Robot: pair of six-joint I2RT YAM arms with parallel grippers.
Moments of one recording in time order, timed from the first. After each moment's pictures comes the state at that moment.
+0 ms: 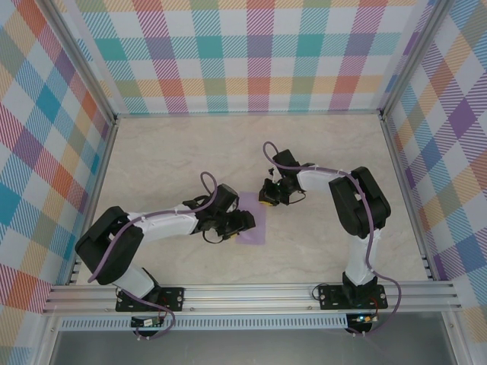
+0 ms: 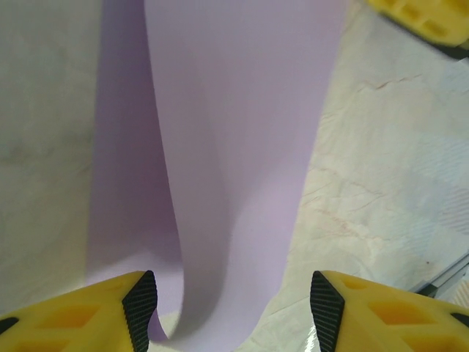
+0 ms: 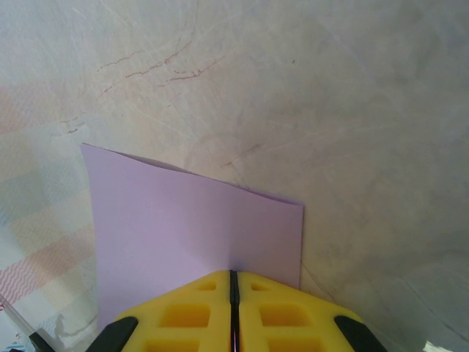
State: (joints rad) left arm -0.76 1.55 0.77 -0.20 0.31 -1.04; right arm 0.49 1.96 1.16 -0.39 -0.49 0.70
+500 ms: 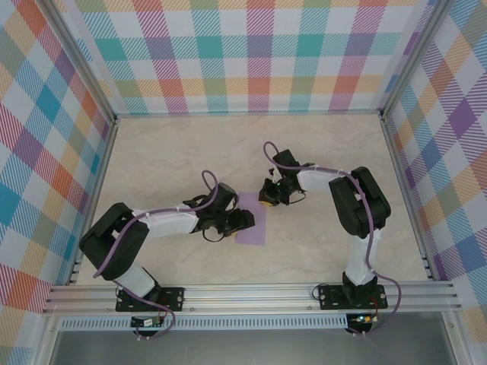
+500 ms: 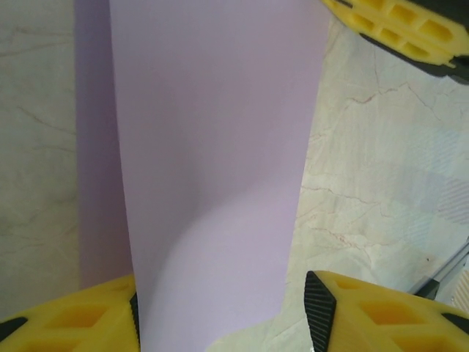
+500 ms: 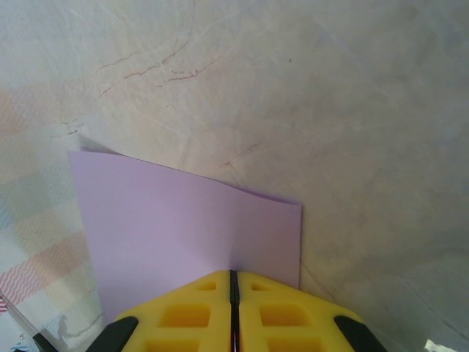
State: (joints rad) left arm -0.74 1.57 0.74 -0.12 0.36 -0.97; right arm 0.49 1.96 1.16 -0.39 -0.49 0.71
